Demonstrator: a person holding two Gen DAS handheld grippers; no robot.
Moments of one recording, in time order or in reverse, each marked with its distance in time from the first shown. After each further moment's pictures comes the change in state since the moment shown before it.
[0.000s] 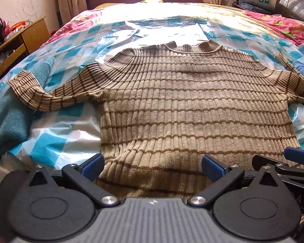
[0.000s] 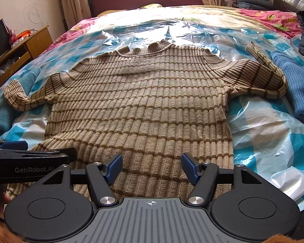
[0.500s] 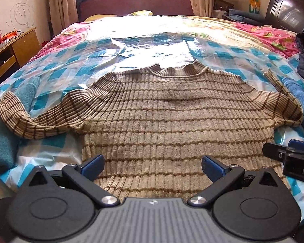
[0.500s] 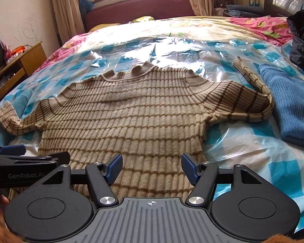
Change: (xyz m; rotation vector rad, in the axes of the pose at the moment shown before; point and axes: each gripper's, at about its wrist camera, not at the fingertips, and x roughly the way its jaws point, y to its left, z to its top) left arm 0.002 -0.020 0.040 -0.001 -0.071 -0.070; right arm -0.006 -0.040 0.038 0.049 -0.082 -0.024
